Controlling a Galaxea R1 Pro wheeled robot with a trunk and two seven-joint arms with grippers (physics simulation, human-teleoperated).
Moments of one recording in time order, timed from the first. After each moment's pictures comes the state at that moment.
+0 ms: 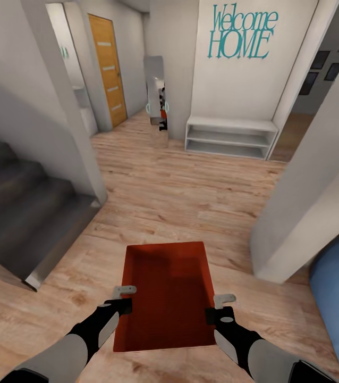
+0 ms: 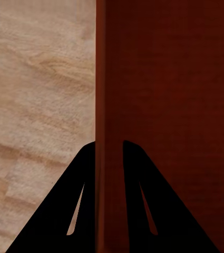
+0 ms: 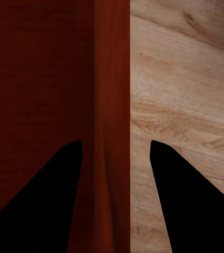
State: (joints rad) left arm -0.69 -0.05 -0.24 -0.31 0.31 0.15 0.13; right arm -0.71 0.06 0.93 -0.18 -0.80 -0.03 -0.30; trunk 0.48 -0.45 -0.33
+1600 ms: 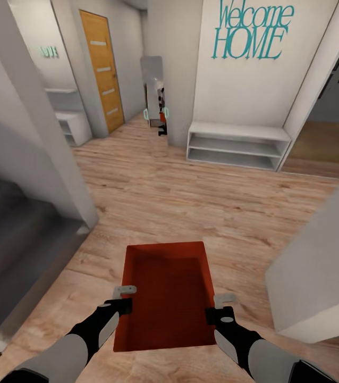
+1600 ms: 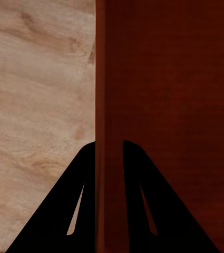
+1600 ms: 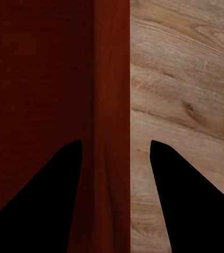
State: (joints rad) left arm -0.69 -0.05 -0.24 -0.31 0.31 0.15 0.13; right arm -0.71 0.06 0.93 -0.19 -0.80 -0.03 -0.30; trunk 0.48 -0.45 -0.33
